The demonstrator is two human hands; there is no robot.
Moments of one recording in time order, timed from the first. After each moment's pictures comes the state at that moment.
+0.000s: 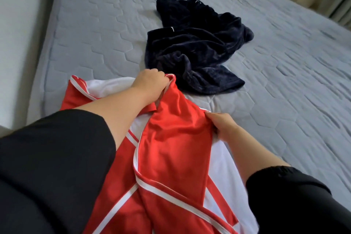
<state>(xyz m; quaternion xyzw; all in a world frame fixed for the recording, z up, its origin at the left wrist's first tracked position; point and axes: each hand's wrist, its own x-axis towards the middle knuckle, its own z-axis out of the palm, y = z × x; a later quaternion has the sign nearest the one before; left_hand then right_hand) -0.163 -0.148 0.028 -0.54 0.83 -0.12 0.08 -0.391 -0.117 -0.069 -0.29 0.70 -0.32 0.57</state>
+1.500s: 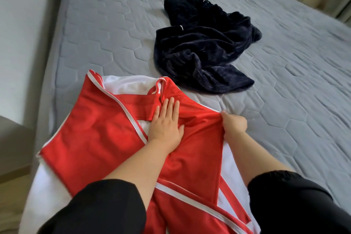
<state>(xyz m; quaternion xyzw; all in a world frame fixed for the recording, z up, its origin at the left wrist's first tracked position) -0.191 -0.057 -0.073 -0.68 0.74 0.01 0.02 -0.381 -0.108 -0.069 -0.23 0.80 -0.38 0.39</state>
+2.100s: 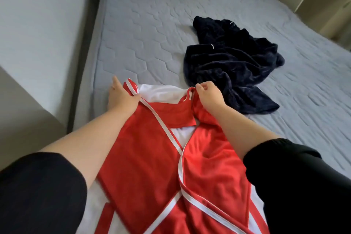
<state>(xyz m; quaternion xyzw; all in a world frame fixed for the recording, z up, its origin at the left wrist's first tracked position) 0.000 -0.089 -0.001 -0.83 0.40 0.20 -0.33 -0.231 -0.165 0.016 -0.64 0.66 -0.23 0.31</state>
